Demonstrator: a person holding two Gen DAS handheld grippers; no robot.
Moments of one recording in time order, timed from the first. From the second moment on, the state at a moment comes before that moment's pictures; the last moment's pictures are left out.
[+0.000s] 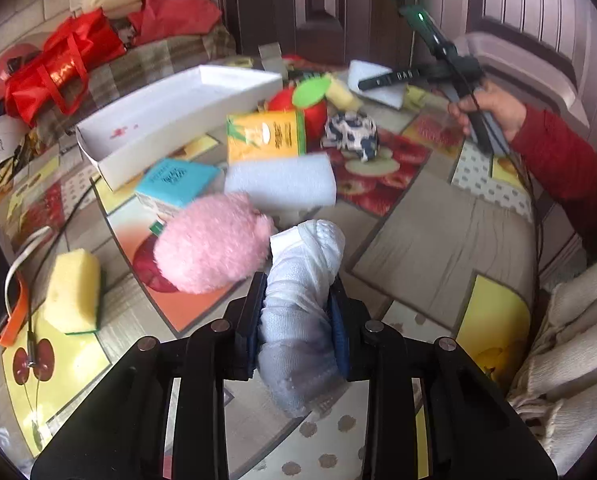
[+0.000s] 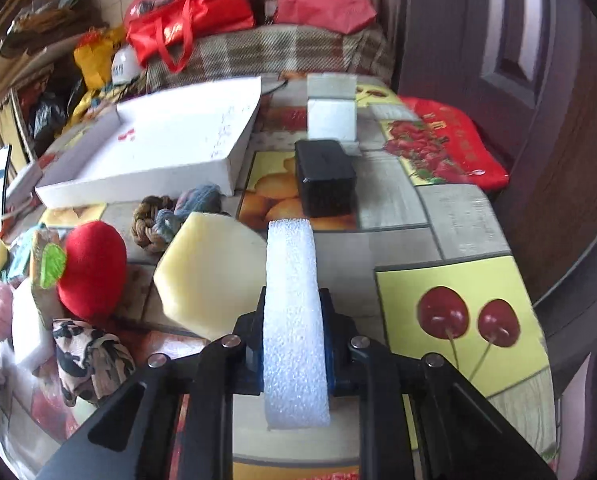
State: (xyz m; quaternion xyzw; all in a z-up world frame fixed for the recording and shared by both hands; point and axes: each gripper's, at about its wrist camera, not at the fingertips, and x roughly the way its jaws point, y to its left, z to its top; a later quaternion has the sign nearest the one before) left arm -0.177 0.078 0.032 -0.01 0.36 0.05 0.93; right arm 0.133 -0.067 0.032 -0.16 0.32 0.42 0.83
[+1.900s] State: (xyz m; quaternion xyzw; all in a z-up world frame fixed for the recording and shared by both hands) left arm -0.003 0.237 0.050 -0.05 0.21 0.39 0.90; right arm 0.111 0.098 0.055 -0.10 0.16 0.45 0.87
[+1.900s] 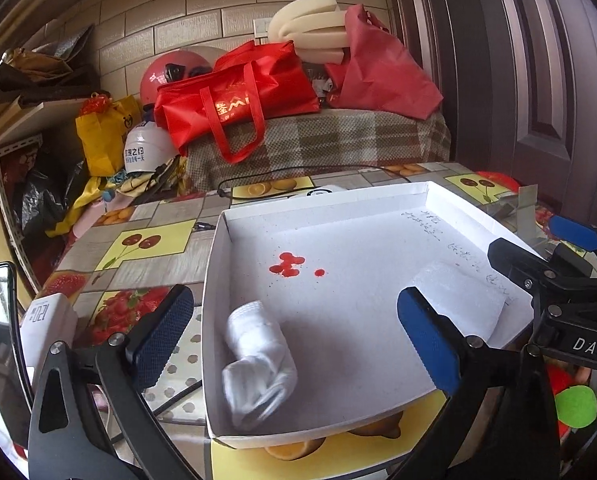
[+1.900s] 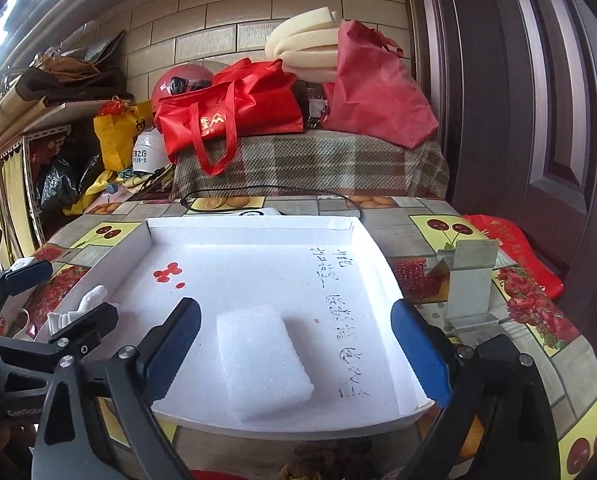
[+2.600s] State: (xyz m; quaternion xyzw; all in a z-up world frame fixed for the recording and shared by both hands) left arm -0.097 0.179 0.062 -0.07 0.12 0.38 0.92; right arm 0.083 0.017 0.061 -0.07 0.12 0.42 0.90
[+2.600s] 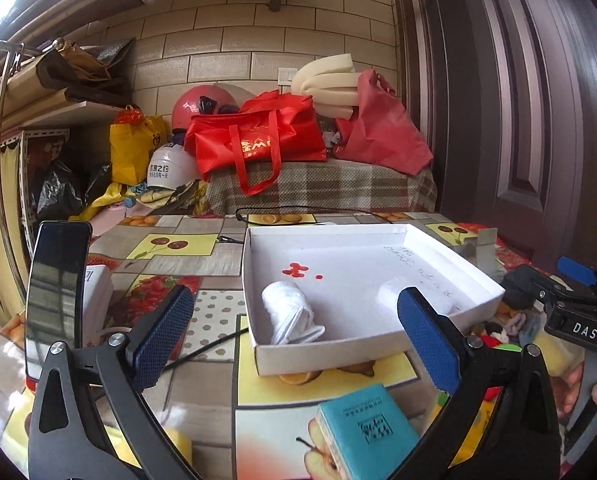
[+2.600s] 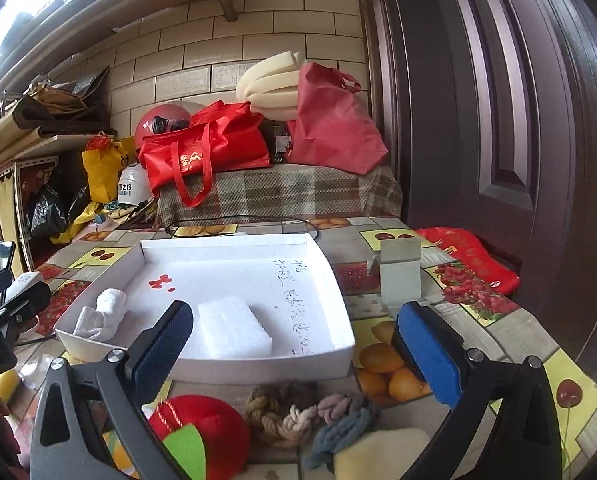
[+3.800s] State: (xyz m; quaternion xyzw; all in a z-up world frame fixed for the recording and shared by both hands) left arm -0.160 0.213 0.010 -0.12 0.36 0.31 0.87; right arm 0.123 -0.014 0.014 -0.20 0.34 0.41 0.82
